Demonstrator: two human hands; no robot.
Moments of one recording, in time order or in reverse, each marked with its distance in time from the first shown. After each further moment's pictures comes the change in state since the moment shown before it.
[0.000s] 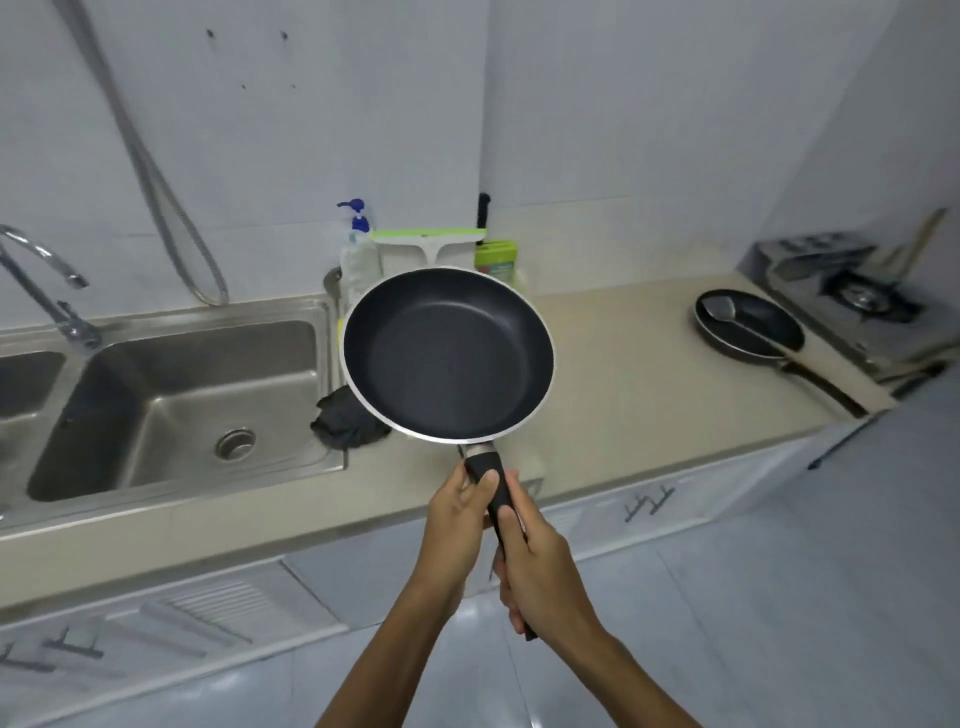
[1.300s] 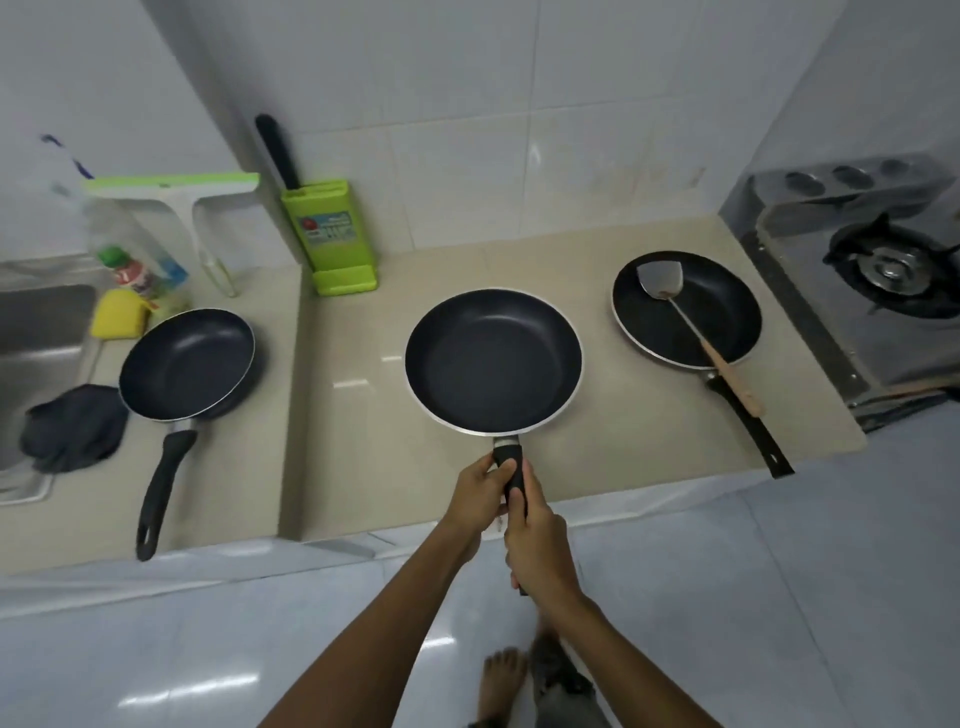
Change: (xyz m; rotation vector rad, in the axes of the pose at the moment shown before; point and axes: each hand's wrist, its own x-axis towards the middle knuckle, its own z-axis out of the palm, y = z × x) left_hand 0.286 -0.118 0.419 0.027 0.078 -0.424; right_hand 0.248 0.250 -0.362 -0.120 -0.014 0.232
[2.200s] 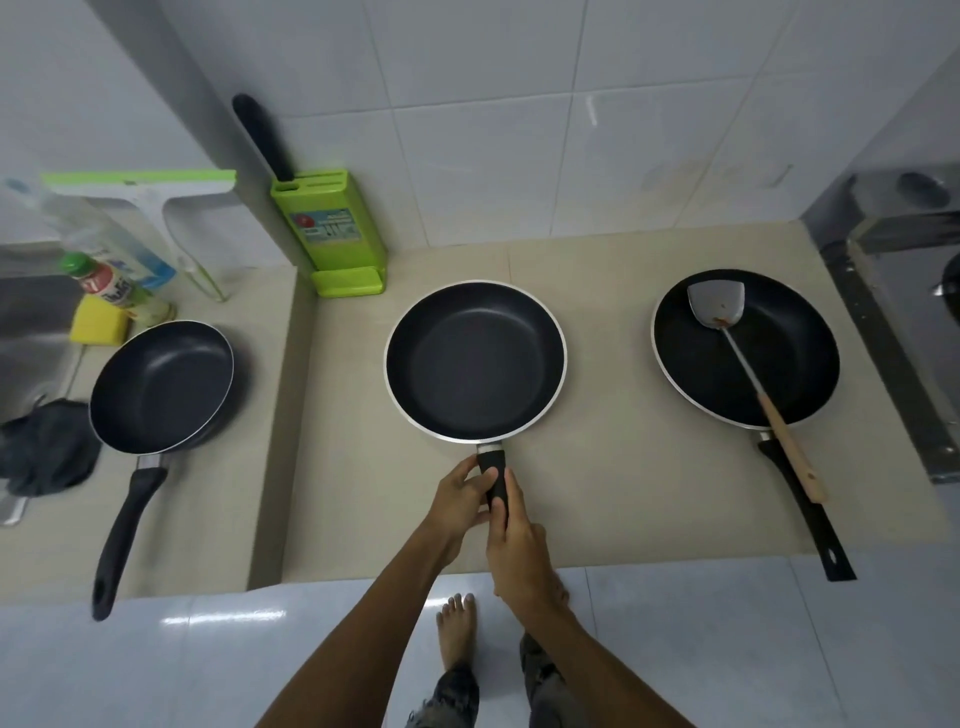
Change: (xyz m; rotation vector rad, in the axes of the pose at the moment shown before) left_hand 0.107 0.026 -0.021 -0.094 0.126 -0.145; right_hand 0.110 0.005 0.026 -0.138 0.001 -0.135
